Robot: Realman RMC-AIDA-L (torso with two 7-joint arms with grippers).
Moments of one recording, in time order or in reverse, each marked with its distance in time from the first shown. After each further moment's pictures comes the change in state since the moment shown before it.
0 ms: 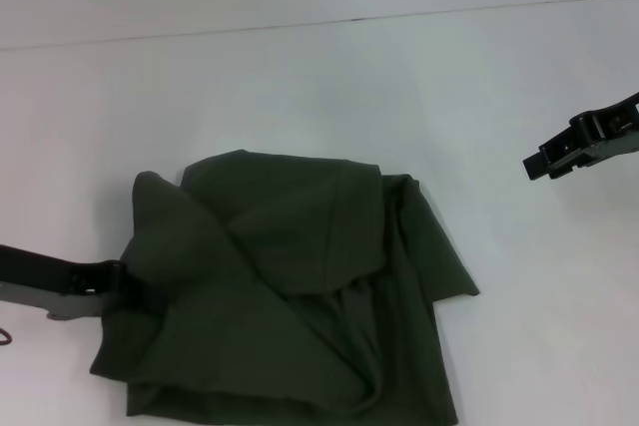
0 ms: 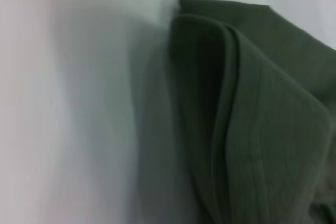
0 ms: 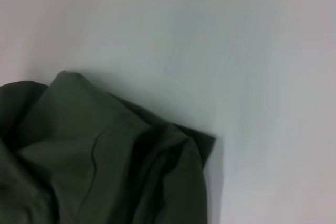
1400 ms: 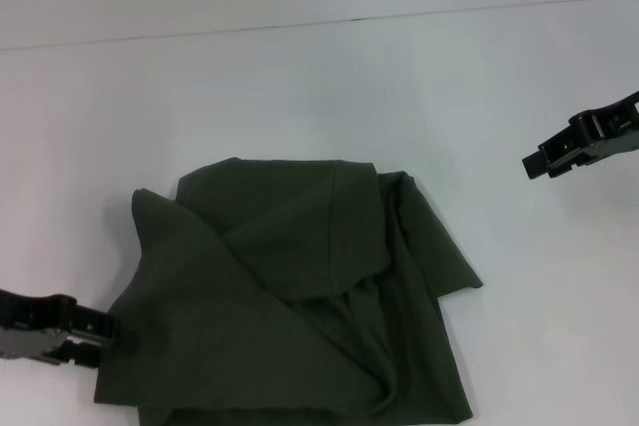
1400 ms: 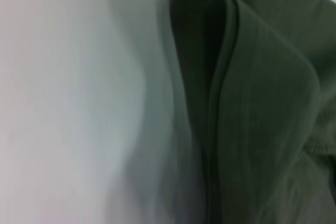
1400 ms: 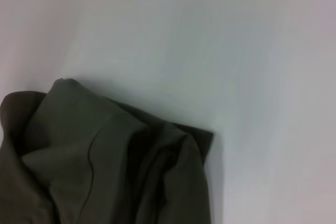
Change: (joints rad) left arm -0.018 0.056 -0.107 -0.042 0.095 0.159 0.037; right arm 0.001 0.000 0.000 0.000 0.001 0.001 -0.006
